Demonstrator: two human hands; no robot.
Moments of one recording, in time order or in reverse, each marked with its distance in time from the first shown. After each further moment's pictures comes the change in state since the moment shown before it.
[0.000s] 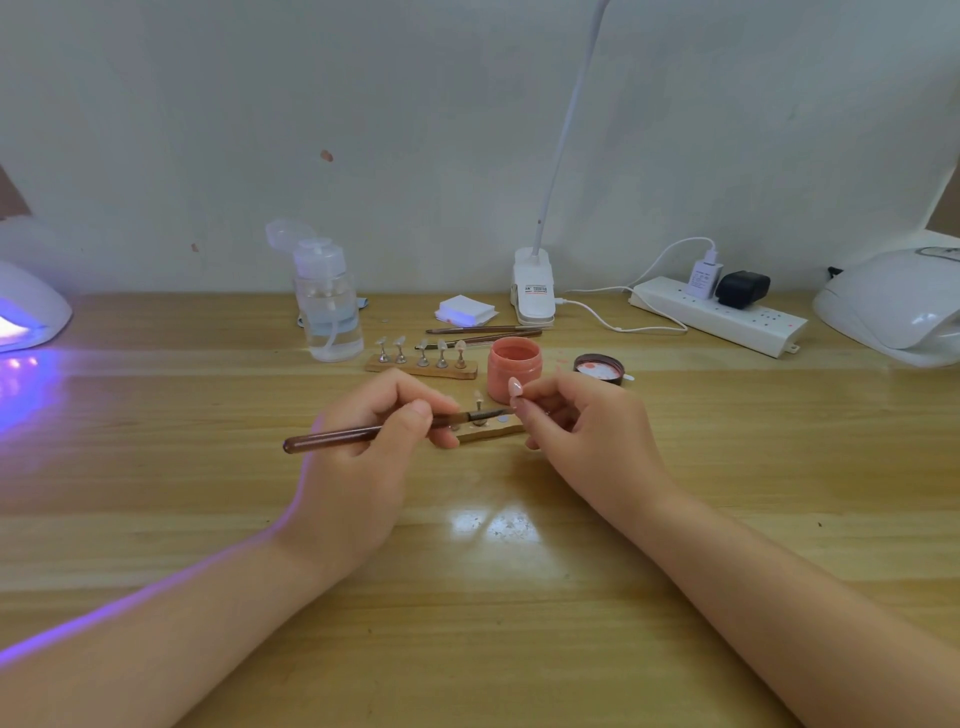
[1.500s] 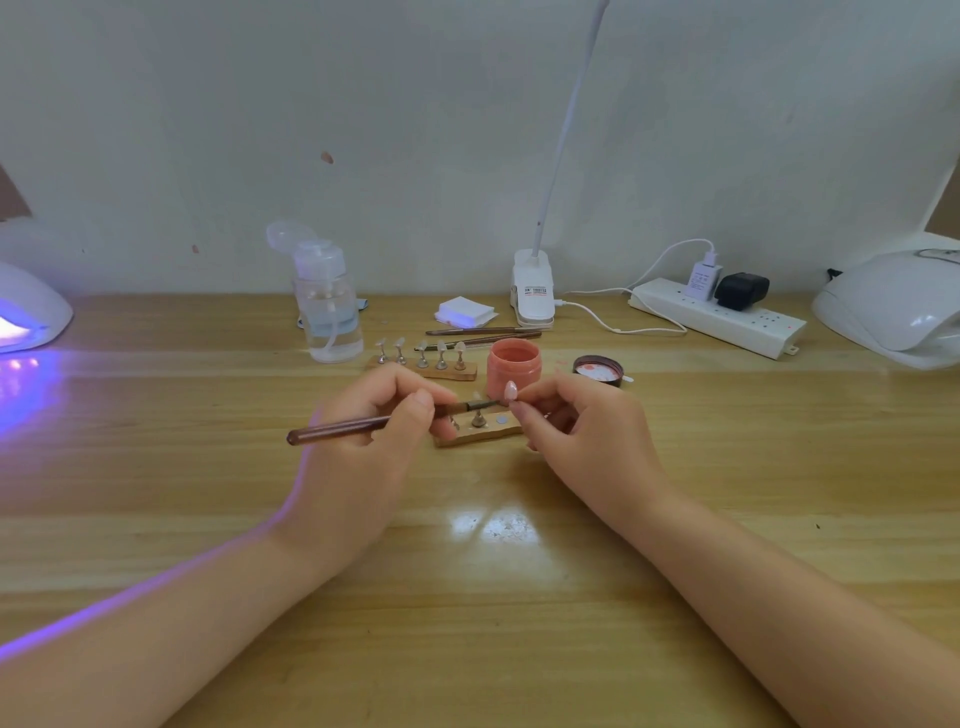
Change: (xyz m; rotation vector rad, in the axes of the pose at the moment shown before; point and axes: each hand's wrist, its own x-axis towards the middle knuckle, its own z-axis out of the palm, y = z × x) left_hand 0.004 0.003 -0.002 0.025 0.015 -0.015; right_hand 0.000 -0.001 -0.001 -0.077 -0.009 -0.023
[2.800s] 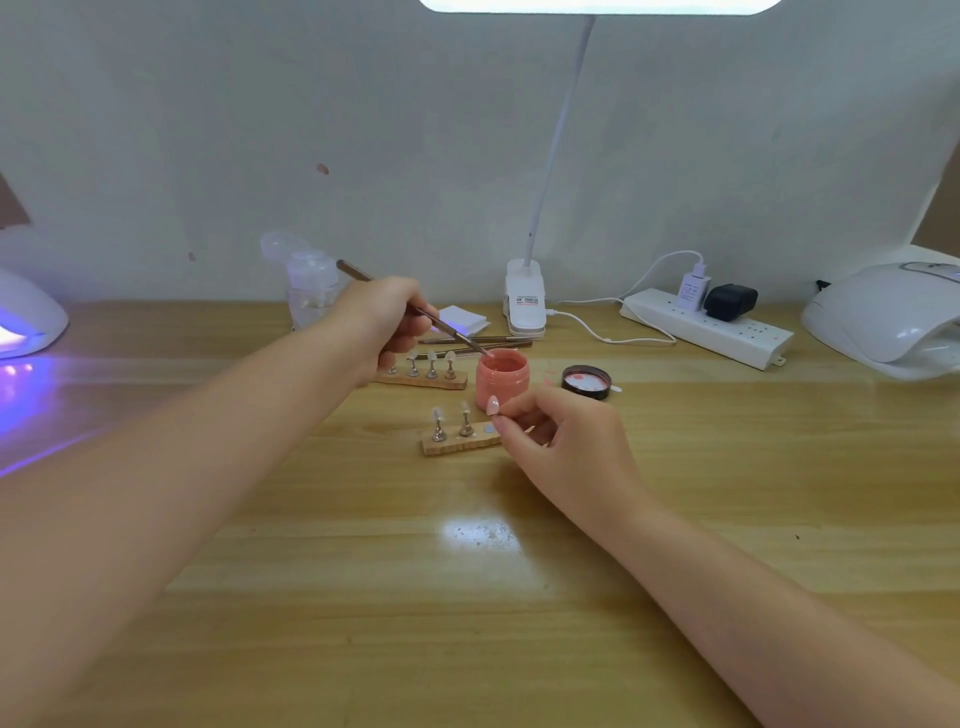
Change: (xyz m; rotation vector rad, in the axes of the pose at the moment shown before) left_hand 0.128 -0.007 0.009 0.029 -0.014 -0.738; right_hand 0.000 0.001 0.004 0.002 0.005 0.009
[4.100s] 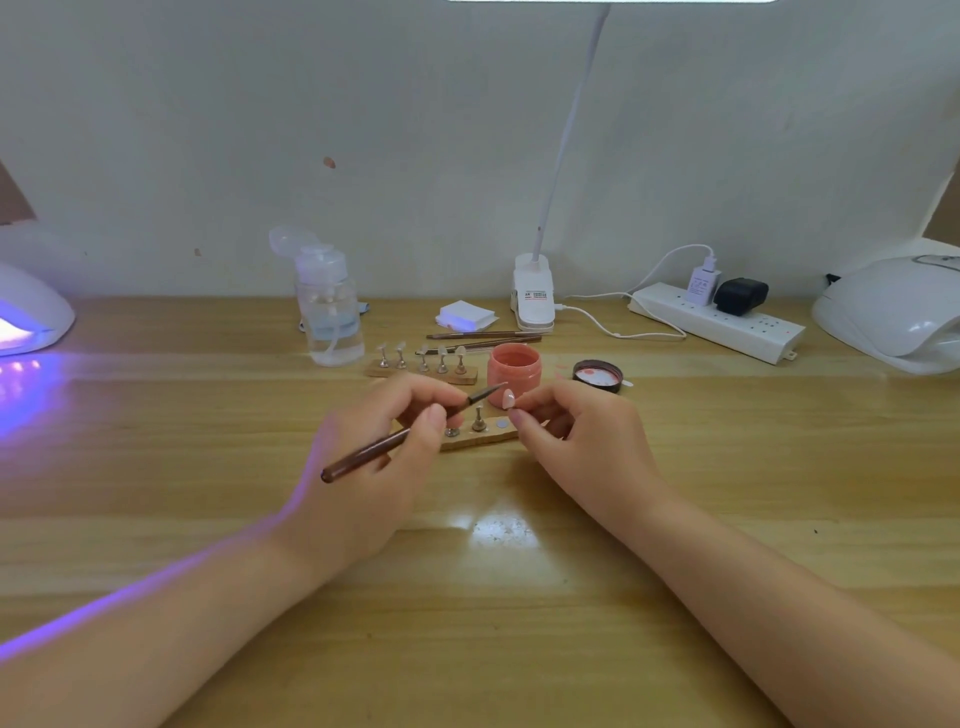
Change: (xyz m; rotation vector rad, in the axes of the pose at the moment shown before) left_hand -0.096 -0.085 -0.011 0.223 -0.008 0.827; right_hand 0.001 -0.001 -0.002 -0.052 -0.011 0.013
